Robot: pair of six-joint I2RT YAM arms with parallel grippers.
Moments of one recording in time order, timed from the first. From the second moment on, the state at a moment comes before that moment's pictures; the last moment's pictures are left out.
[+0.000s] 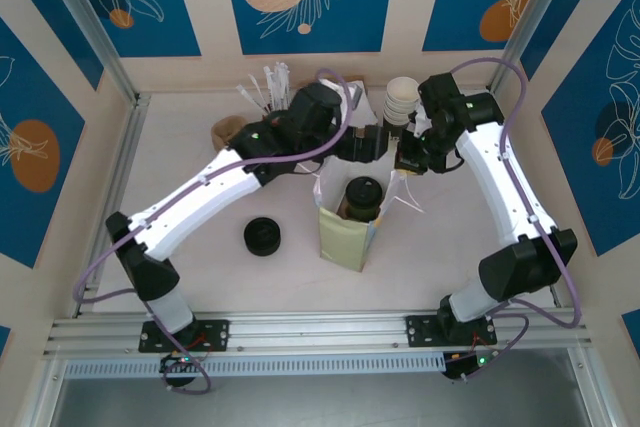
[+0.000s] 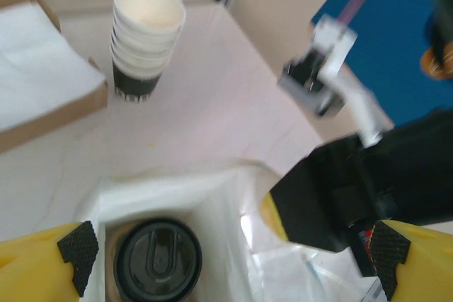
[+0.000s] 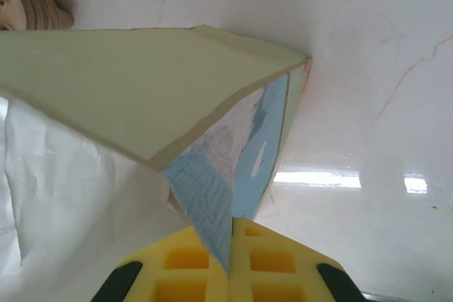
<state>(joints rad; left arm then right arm) -0.92 1.69 1.92 -0.72 -0.04 -0.50 0.25 1.51 1.68 -1.43 -0.27 0.44</state>
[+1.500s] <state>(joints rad) -0.55 1.50 1.77 -0.92 -0.15 -0.50 0.18 1.24 1.33 -1.02 -0.77 0.27</state>
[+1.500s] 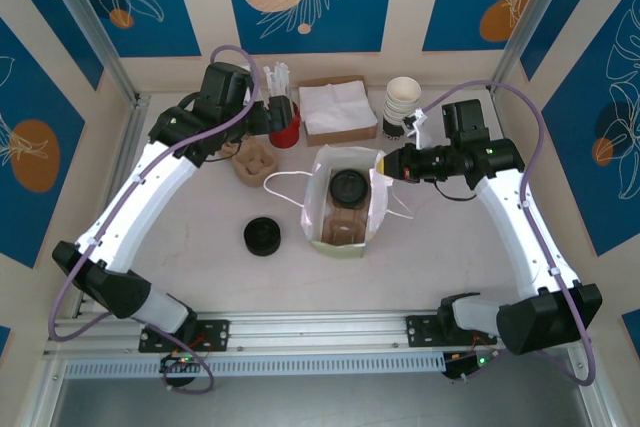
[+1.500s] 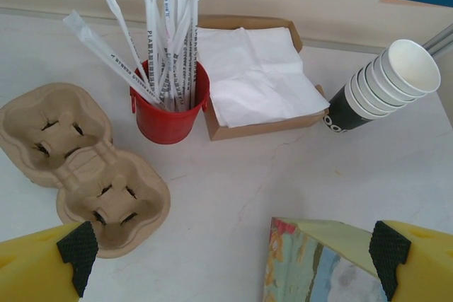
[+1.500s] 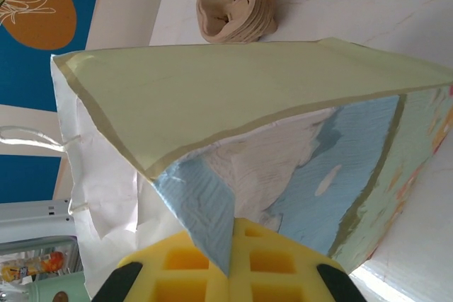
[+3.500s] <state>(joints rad) -0.19 2.09 2.10 -0.68 -0.03 -0.49 0.09 1.49 1.56 -1.00 -0.97 0.17</state>
